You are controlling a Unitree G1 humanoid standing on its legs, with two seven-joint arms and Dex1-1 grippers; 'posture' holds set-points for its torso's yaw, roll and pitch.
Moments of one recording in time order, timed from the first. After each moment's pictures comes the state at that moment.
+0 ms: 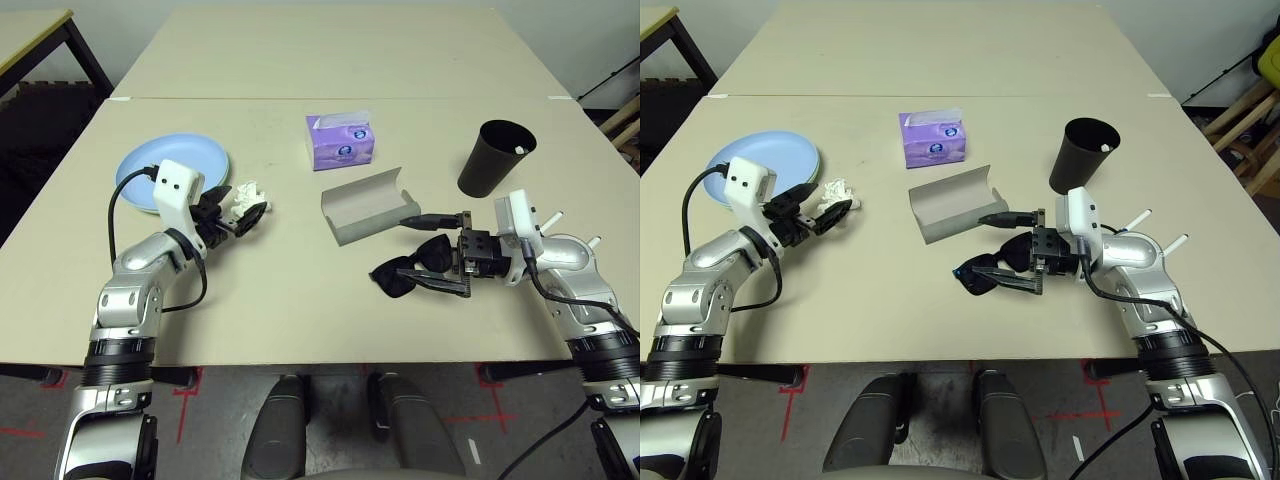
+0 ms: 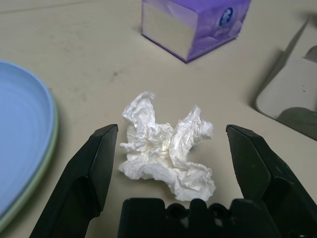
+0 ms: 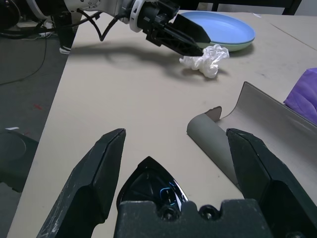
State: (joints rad) left arm -0.38 0.52 0.15 0.09 -0.32 0.41 -0.67; right arm -0.38 -0.54 0.04 0.14 0.39 -0.07 1.31
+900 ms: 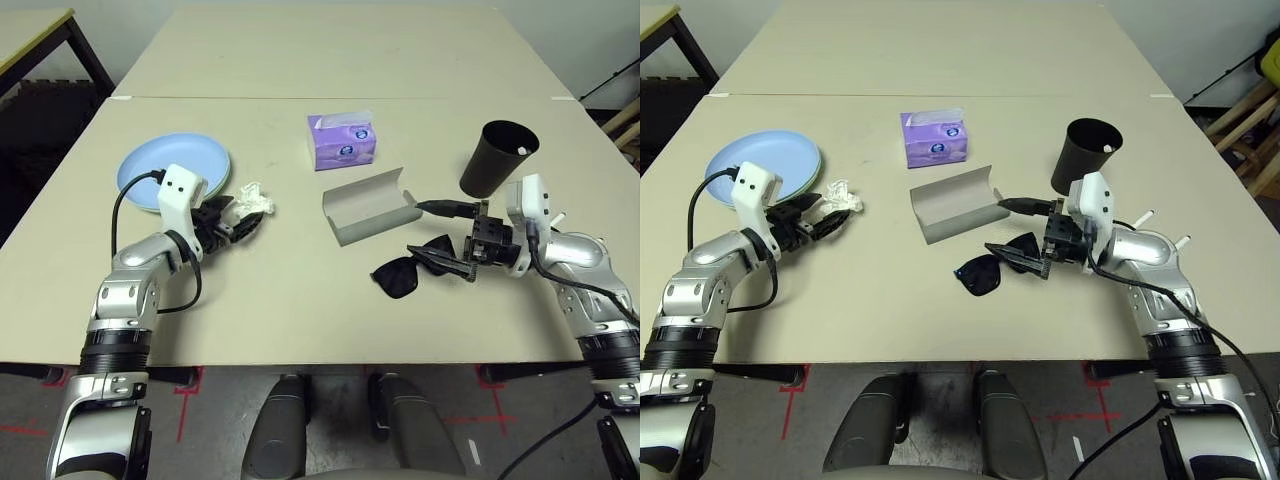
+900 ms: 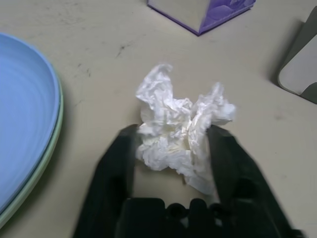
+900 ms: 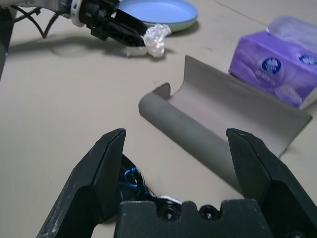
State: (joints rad) left arm -0.43 0.55 0.14 0.23 -0.28 0.37 -0.72; right arm -0.36 -0.57 -0.01 0.15 0.38 0.01 1.15
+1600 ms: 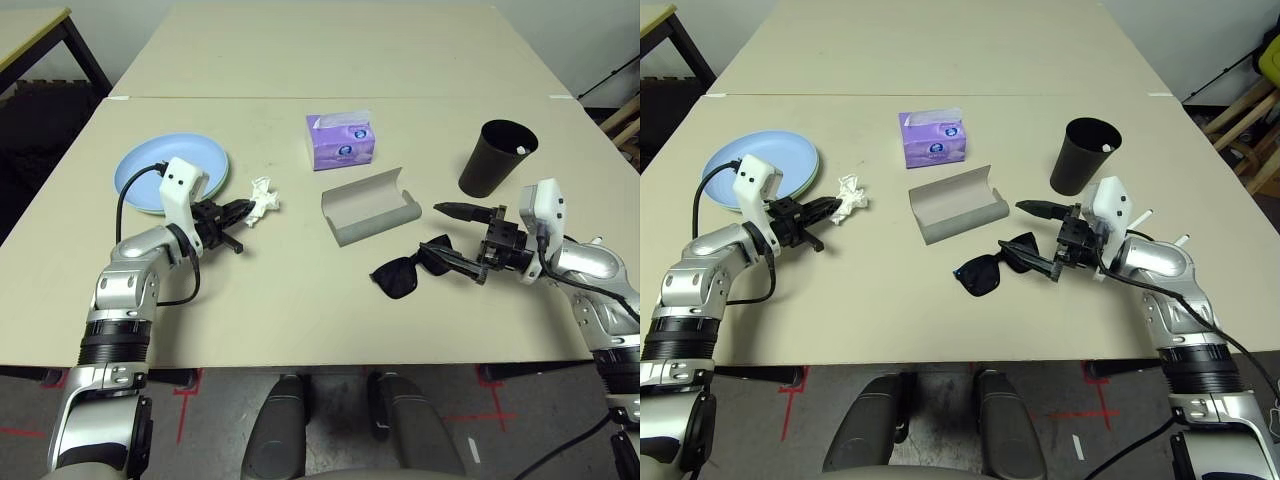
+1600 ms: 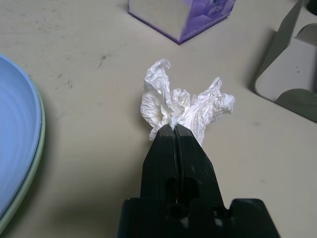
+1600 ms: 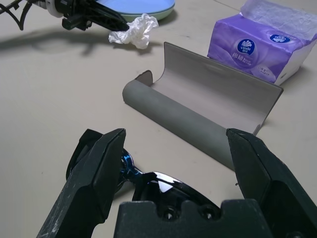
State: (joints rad) left arm -0.47 0.57 0.14 0.25 -0.31 0.41 -0.81; right arm -0.30 -0.60 -0.05 0.10 0.40 0.05 1.09
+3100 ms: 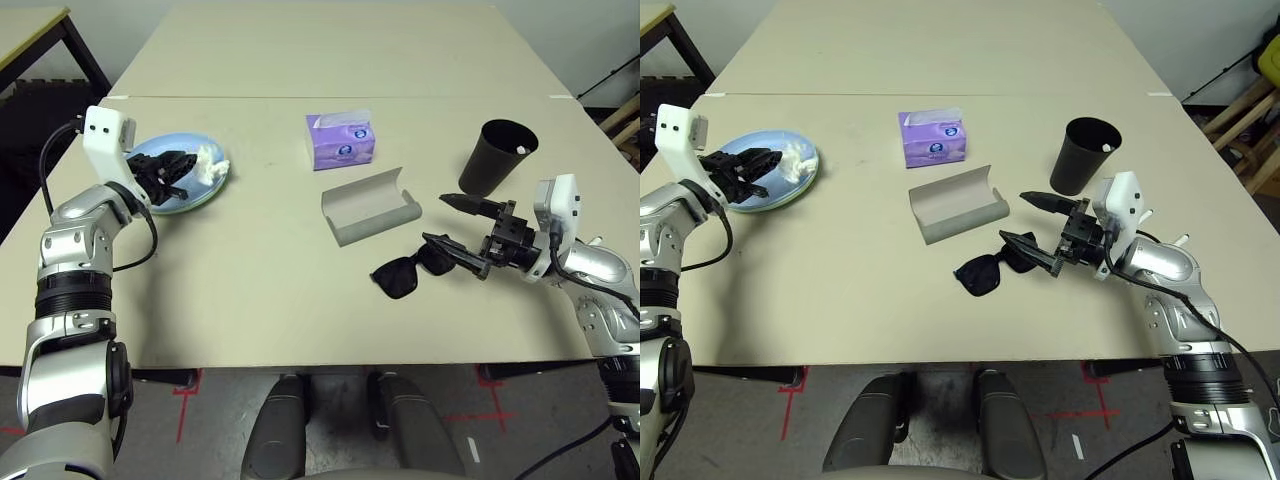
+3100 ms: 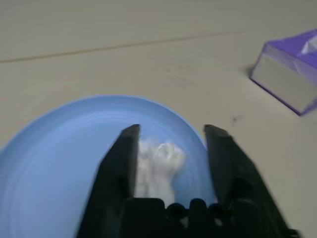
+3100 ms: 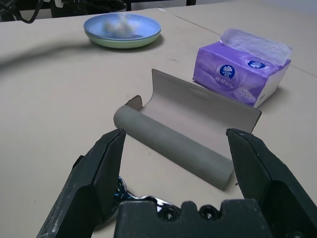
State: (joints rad) left arm -0.71 0.69 0.28 0.57 -0.28 0.29 -0.66; right arm -0.29 -0.58 -0.09 0.03 0.44 0.07 1.02
